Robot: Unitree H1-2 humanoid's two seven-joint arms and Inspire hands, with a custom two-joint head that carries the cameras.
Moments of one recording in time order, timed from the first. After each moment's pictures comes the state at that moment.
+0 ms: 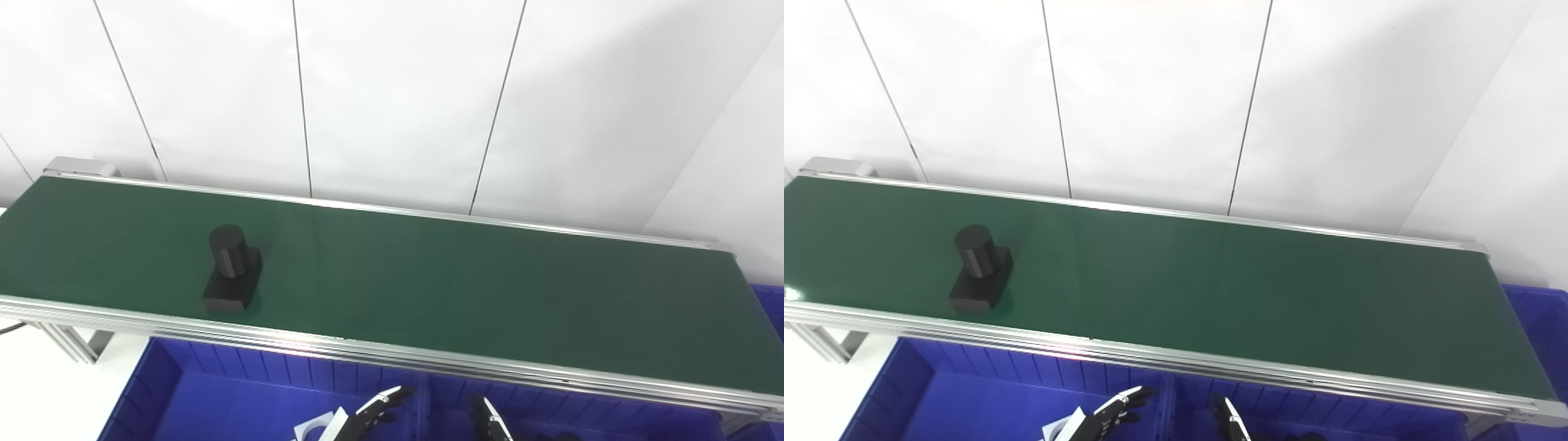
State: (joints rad) left arm 0.12 0.13 -0.58 0.35 0.14 -0.43 0.23; right arm 0.18 -0.18 0.50 0.34 -0.12 -0.42 -0.31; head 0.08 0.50
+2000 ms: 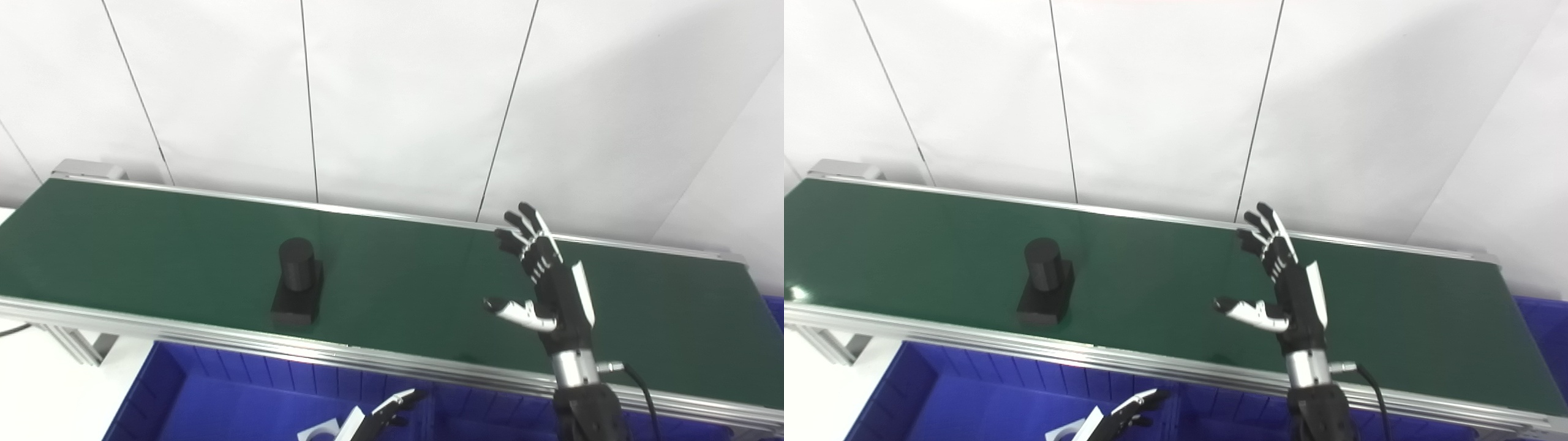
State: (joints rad) left arm 0.02 0.13 -0.70 0.48 0.15 -0.43 0.36; right arm -0.31 -0.10 0.12 0.32 0.05 -0.44 0.04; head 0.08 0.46
